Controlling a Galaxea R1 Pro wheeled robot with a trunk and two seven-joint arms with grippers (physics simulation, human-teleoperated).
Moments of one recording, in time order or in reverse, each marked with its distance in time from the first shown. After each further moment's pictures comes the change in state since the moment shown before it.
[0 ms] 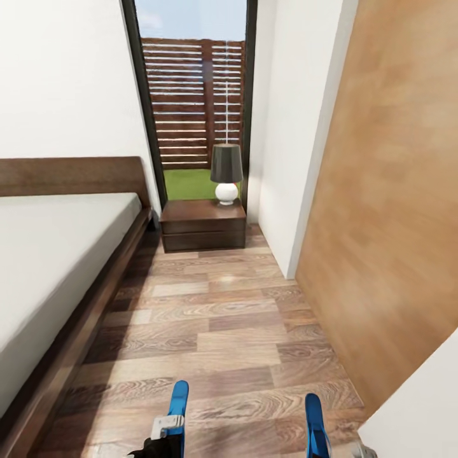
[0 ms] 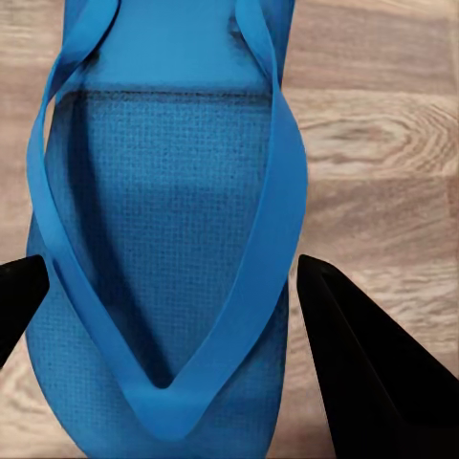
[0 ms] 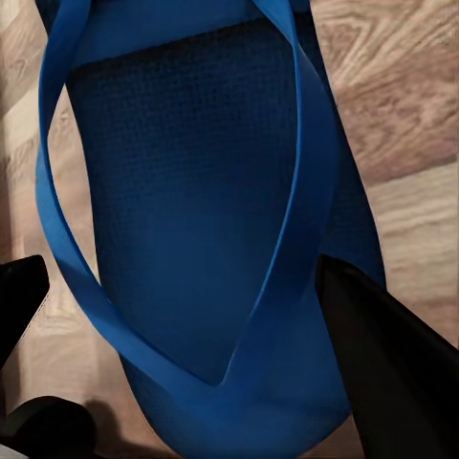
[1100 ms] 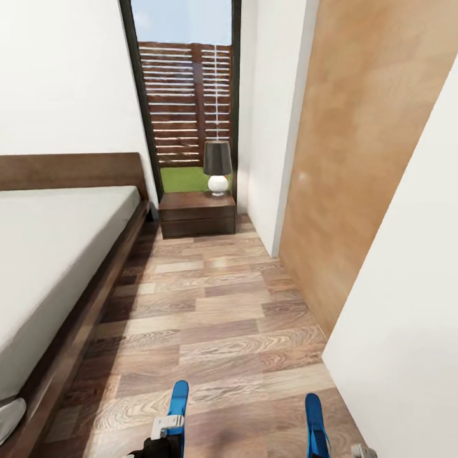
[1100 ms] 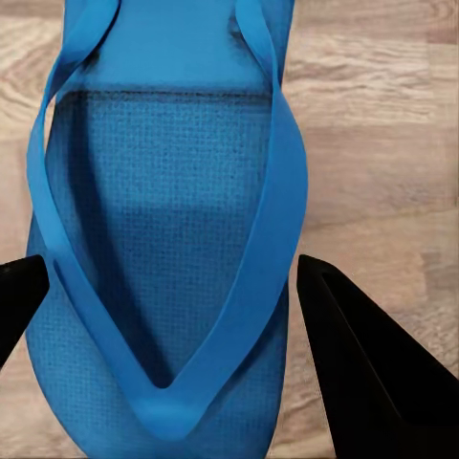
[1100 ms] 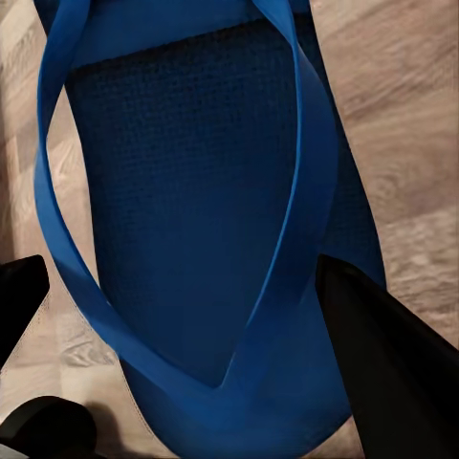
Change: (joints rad) left arm 0.000 0.000 0.000 0.000 0.000 -0.001 0.001; right arm 0.000 0.000 0.000 -0.001 0.000 0.000 0.002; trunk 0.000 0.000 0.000
